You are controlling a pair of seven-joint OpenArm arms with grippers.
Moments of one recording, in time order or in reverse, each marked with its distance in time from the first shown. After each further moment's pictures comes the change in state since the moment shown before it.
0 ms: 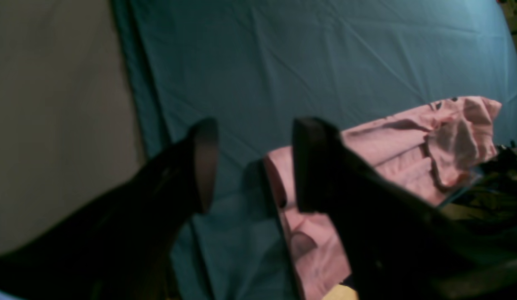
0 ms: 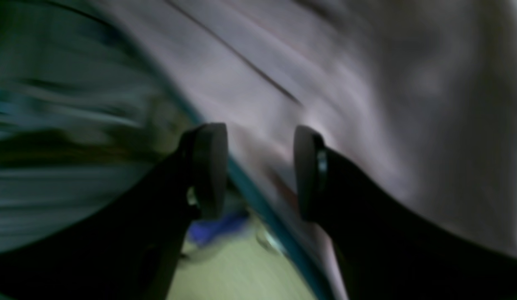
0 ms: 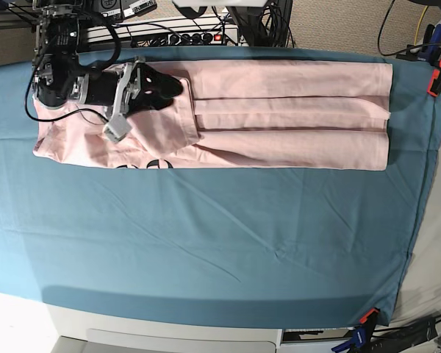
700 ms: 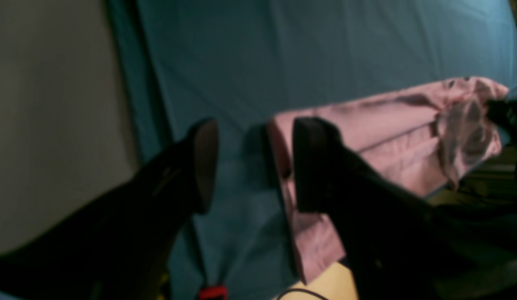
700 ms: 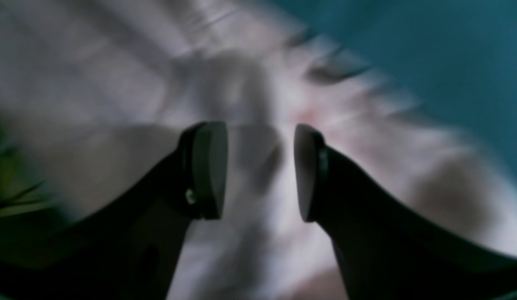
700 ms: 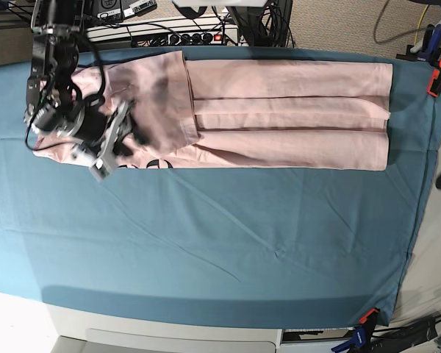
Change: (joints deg) left arm 7.4 1.5 0.0 0.0 0.0 0.0 -0.1; right arm 9.4 -0.1 0.0 0.1 -42.7 0.2 15.1
